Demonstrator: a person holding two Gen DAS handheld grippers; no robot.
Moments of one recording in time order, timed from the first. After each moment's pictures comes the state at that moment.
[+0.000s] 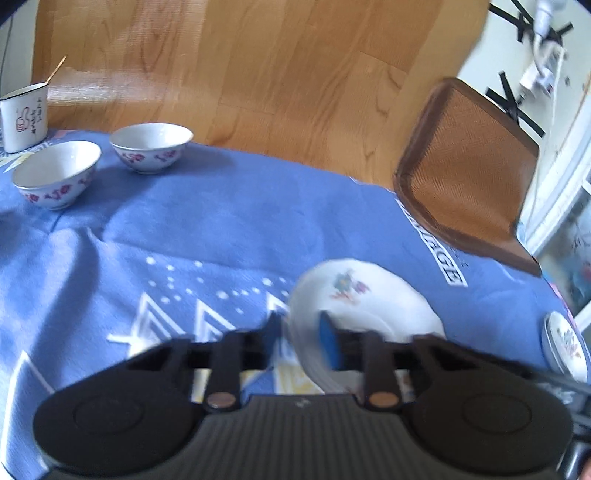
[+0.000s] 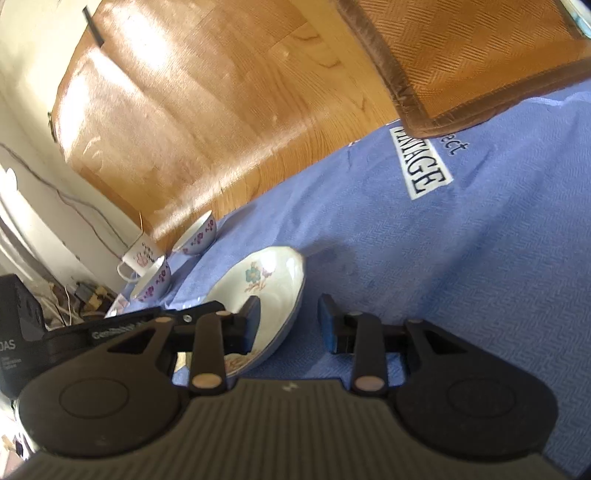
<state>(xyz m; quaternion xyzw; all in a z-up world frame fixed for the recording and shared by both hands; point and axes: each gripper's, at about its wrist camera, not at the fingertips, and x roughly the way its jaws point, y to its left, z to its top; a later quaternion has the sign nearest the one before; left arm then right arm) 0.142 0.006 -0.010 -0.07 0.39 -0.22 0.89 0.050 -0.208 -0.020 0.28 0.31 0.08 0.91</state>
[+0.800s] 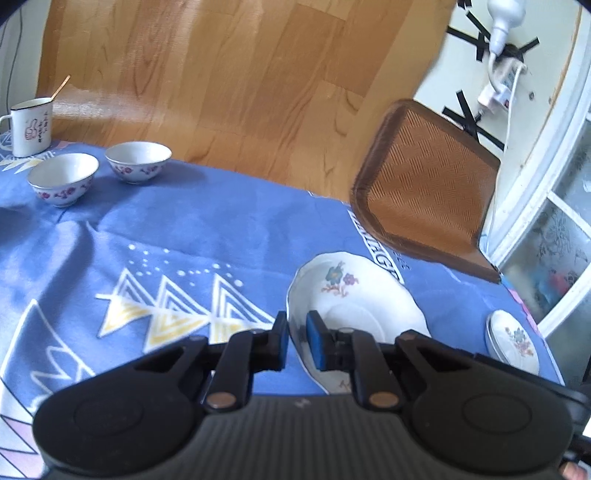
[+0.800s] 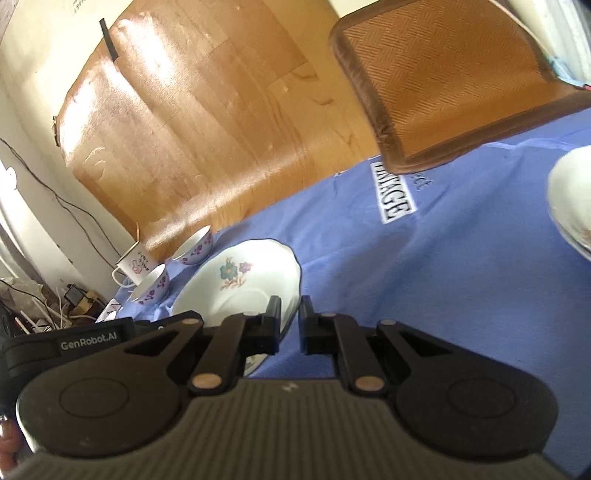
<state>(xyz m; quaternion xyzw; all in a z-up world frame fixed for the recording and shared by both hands) 0.081 -0.005 0.021 -0.10 0.36 -0.24 0.90 -0.001 -0.216 0.008 0.27 0.27 0.03 0.92</state>
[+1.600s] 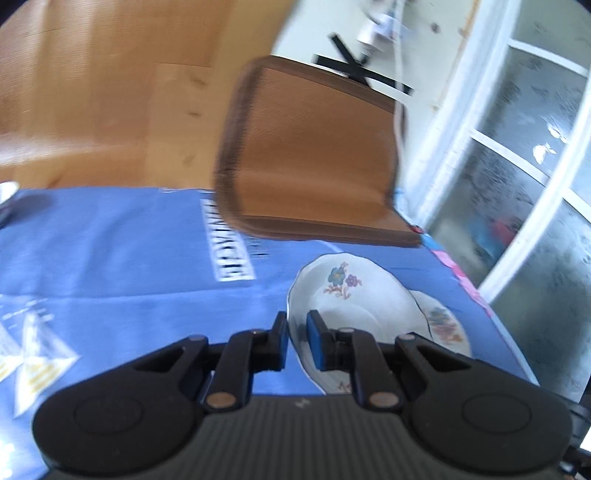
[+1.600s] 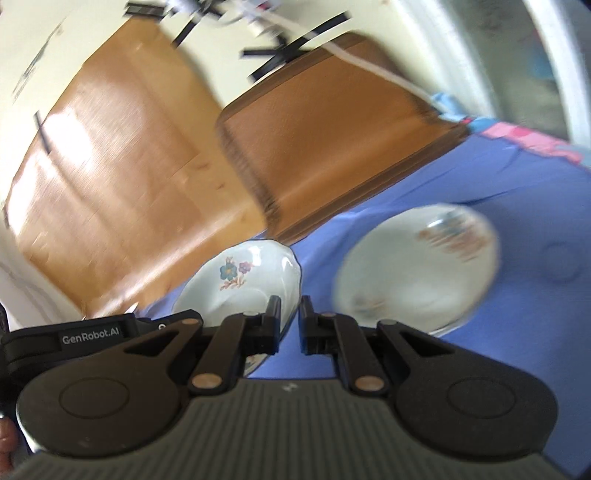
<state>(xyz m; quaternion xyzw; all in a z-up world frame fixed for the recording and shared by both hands) 0.066 -0.156 0.041 -0.03 0.36 -0.35 0.87 -0.075 -0.326 0.023 0.31 0.20 -0.10 0.92</state>
